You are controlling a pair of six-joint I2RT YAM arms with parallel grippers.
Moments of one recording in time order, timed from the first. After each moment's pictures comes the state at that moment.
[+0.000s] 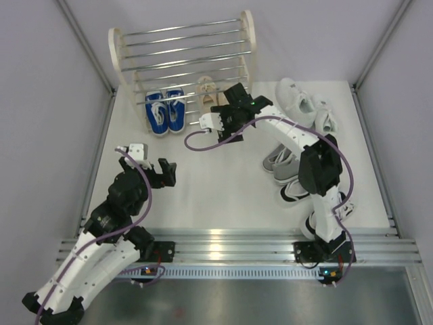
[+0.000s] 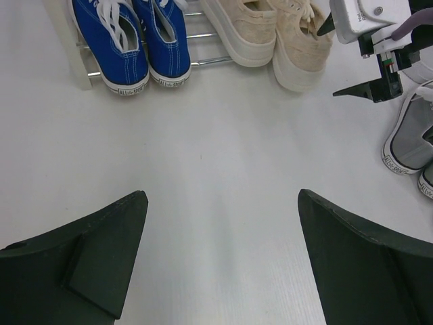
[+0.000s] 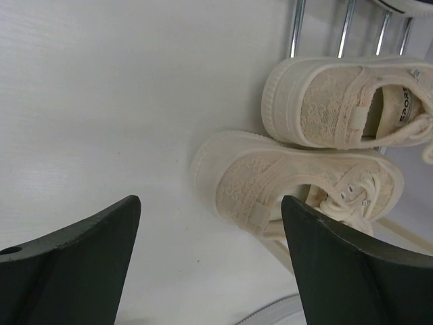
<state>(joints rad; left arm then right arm) -0.60 0.44 0.66 -0.47 -0.39 -0.28 0.65 2.09 1.91 -0.78 -0.28 -1.24</state>
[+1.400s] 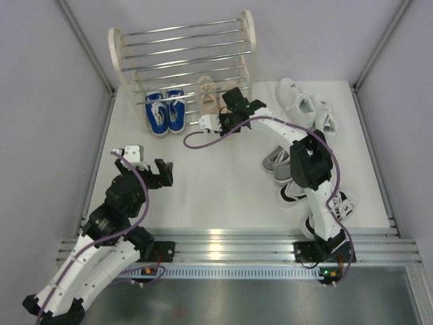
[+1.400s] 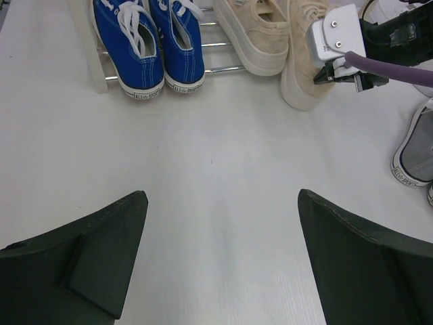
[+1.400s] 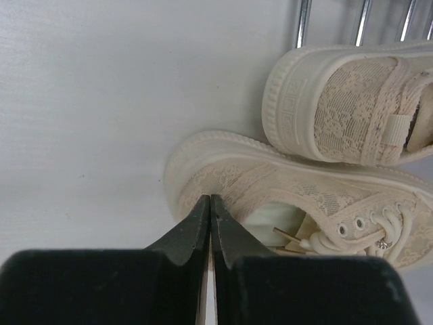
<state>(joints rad) -0.60 0.40 0.65 -0.47 -0.44 -0.28 0.63 2.21 1.93 -0.67 -0.25 -1.23</state>
